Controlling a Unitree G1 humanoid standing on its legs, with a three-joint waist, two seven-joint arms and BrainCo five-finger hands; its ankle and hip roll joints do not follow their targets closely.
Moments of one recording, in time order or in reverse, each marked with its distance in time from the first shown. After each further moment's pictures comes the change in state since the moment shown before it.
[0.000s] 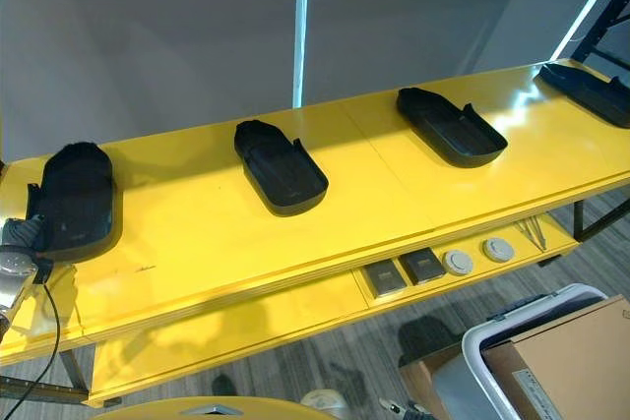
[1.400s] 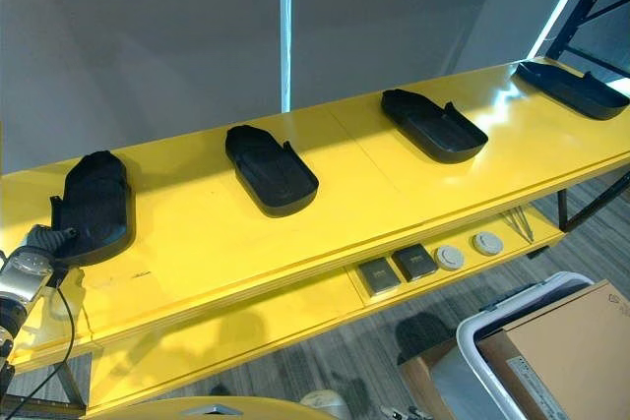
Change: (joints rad) left arm -0.120 -0.043 -0.140 0.193 0.015 -0.081 -0.073; right arm -0.009 -0.020 0.032 0.036 -0.030 -0.011 0.039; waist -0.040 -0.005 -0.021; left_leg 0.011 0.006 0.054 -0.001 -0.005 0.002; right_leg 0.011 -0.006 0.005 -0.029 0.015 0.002
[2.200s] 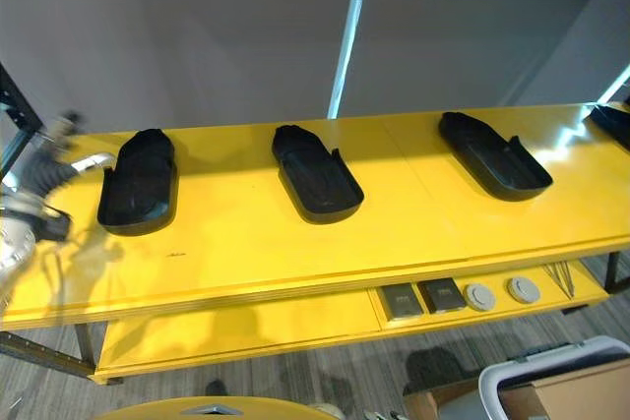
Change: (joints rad) left arm 0.406 -0.004 0.298 -1.169 -0.303 -0.071 -0.186; right arm 0.059 0.081 -0.042 -0.078 -0.008 0.008 -0.004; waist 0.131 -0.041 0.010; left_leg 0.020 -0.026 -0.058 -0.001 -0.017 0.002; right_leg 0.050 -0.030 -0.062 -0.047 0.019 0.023
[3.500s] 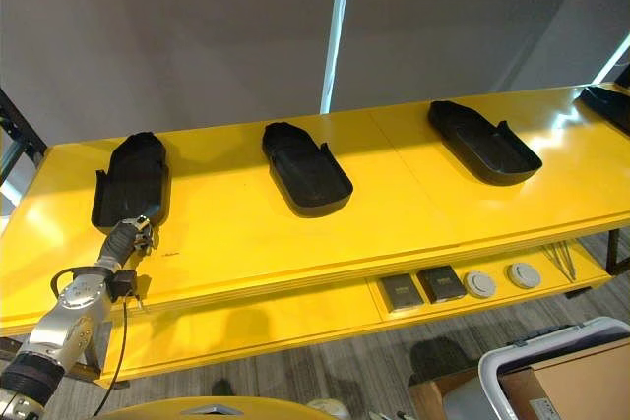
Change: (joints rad) left arm -0.080 -0.193 -0.245 0.565 -0.097 -0.174 0.124; right arm -0.020 -0.033 0.053 0.038 0.000 -0.017 -0.021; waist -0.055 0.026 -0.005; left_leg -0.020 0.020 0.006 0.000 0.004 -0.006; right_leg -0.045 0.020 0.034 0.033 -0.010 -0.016
